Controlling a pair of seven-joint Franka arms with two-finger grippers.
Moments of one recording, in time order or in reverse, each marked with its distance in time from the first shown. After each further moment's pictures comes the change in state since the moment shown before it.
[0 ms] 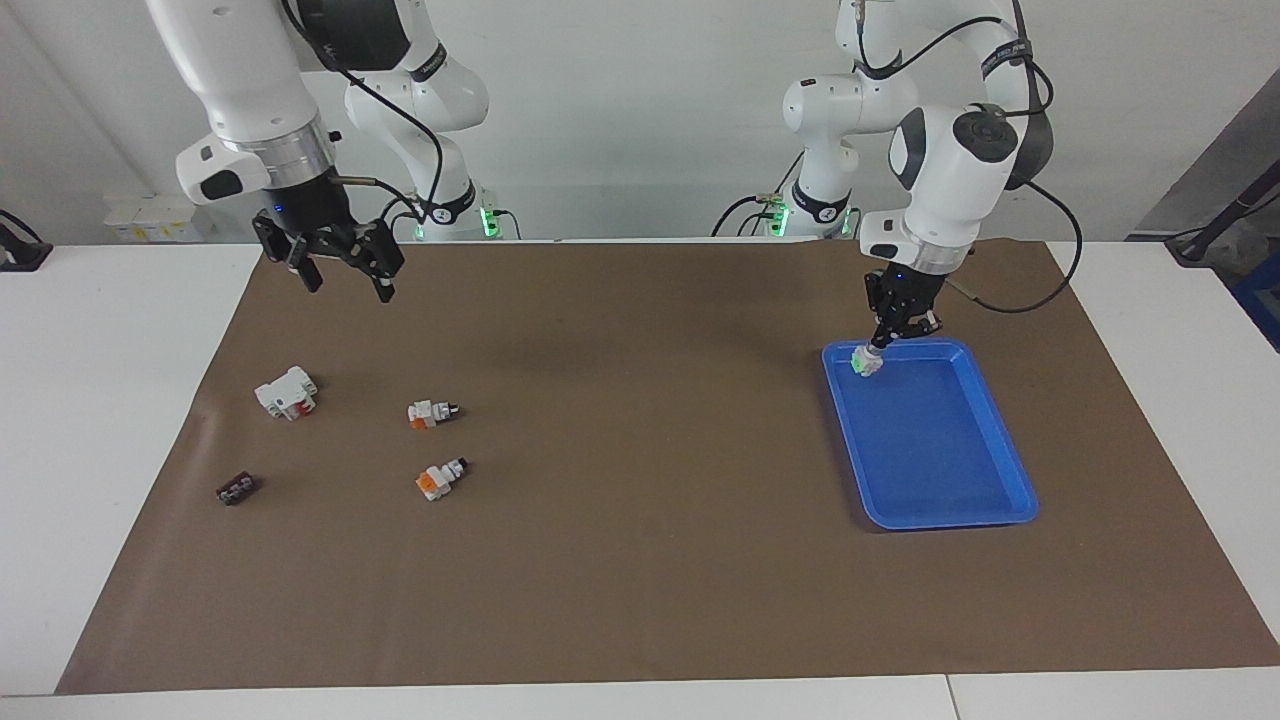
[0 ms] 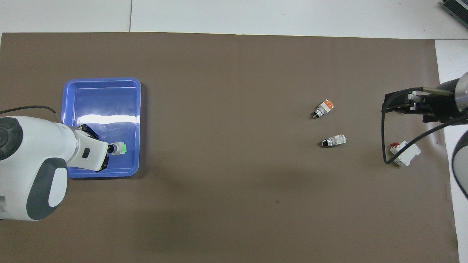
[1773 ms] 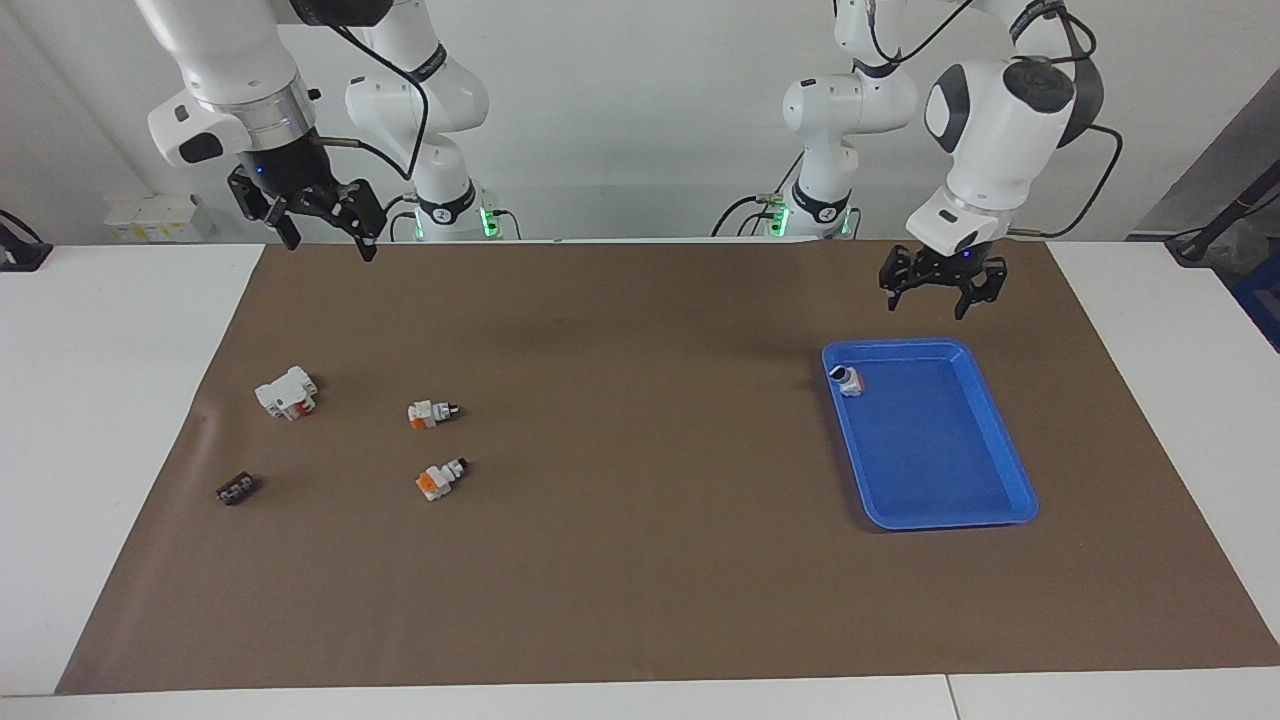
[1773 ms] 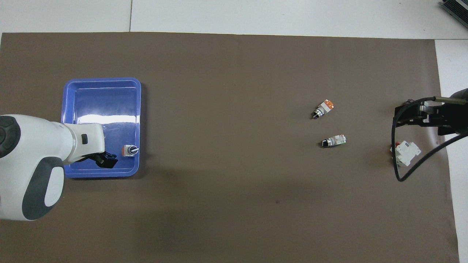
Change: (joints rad) left arm -0.014 -0.077 0.079 0.214 0.015 -0.264 -0.817; right arm -0.030 -0.001 0.046 0.062 -0.031 -0.157 -0.021
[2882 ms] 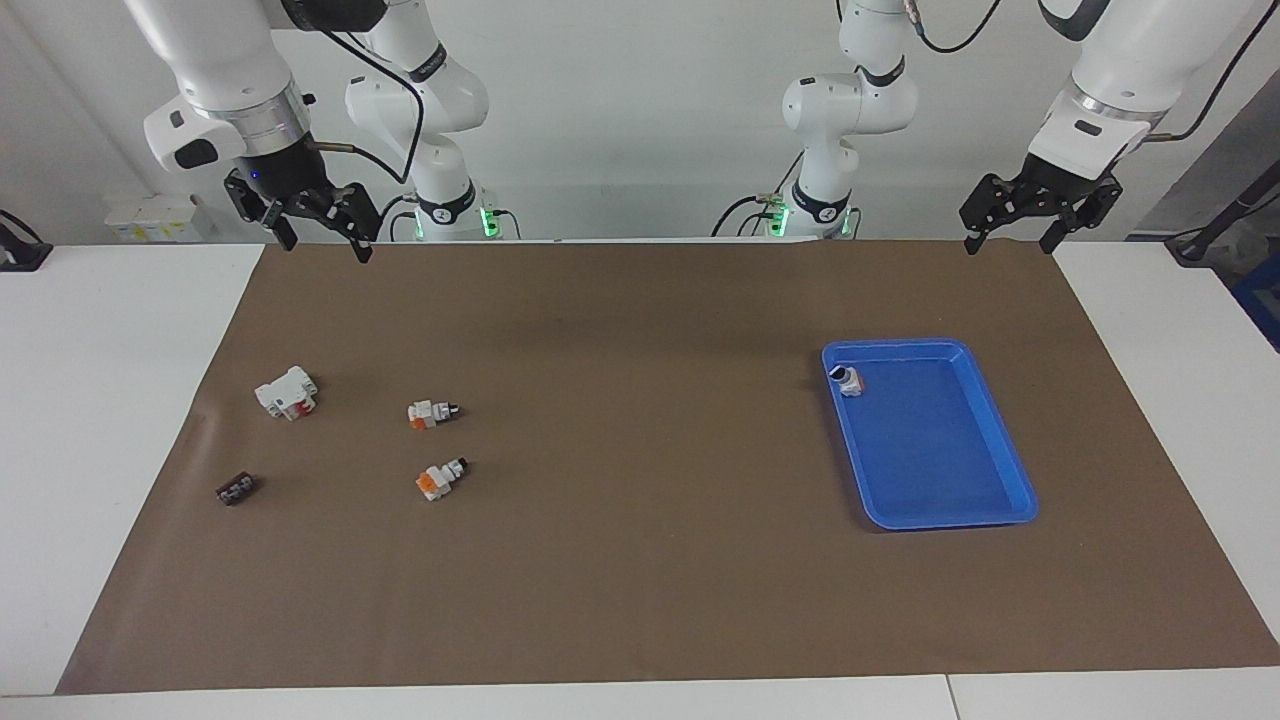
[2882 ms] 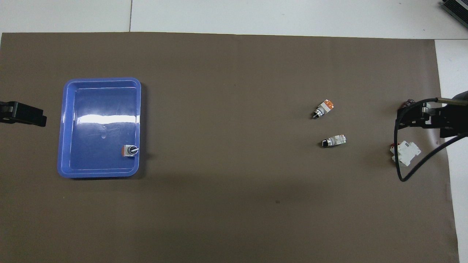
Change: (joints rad) left arm -0.036 0.174 0.080 0.527 -0.001 -0.439 -0.145; right arm -0.001 0.000 -0.009 -0.010 0.000 -0.004 0.000
